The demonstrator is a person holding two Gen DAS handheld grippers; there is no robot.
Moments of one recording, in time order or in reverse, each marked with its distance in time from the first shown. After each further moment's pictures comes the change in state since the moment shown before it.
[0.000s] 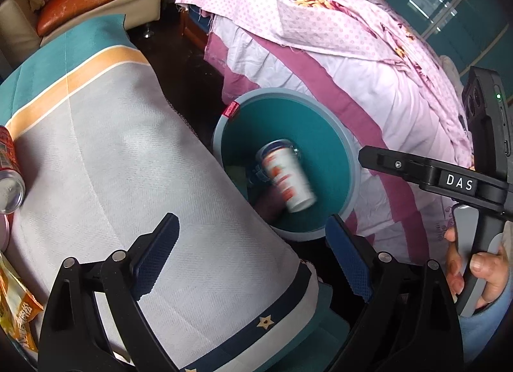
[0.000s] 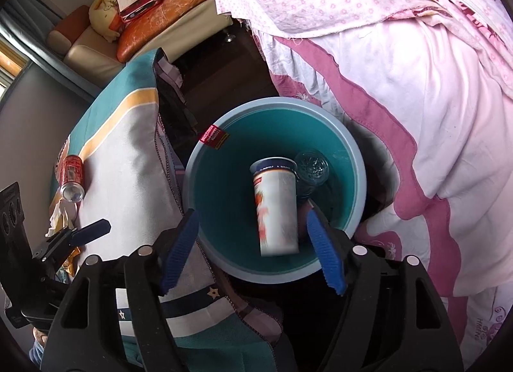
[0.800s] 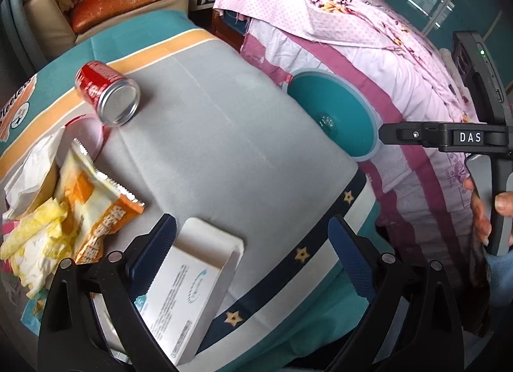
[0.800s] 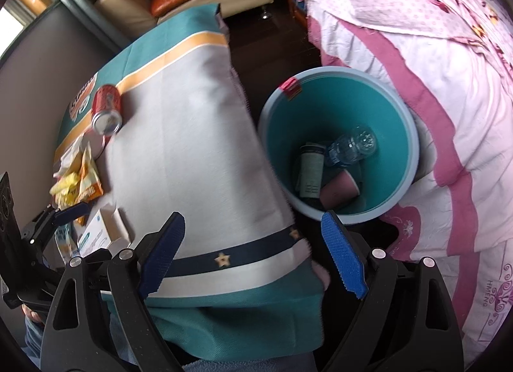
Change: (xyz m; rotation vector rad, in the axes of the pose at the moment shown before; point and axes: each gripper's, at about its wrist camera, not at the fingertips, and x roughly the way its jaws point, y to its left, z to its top) left arm -0.092 0.089 -0.110 0.040 -0.046 0.066; right arm -0.006 0.118 -0.067 -0.181 0.098 -0.027
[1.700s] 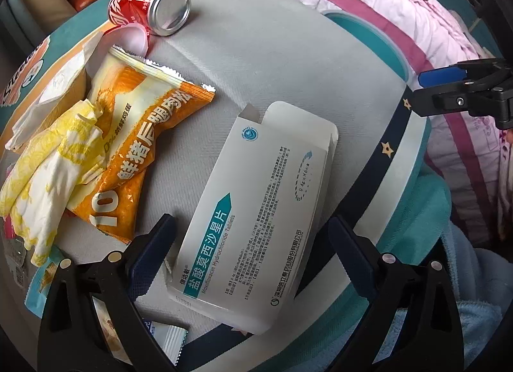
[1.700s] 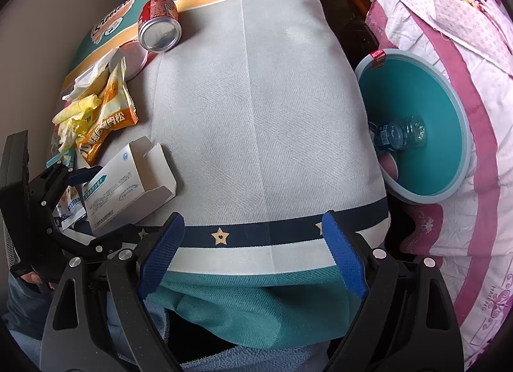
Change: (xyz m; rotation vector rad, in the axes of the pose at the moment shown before) left arm 0.021 0.061 -0.067 0.076 0.133 0.066; right arm 0.041 0.095 -0.029 -0.180 0.157 -0.024
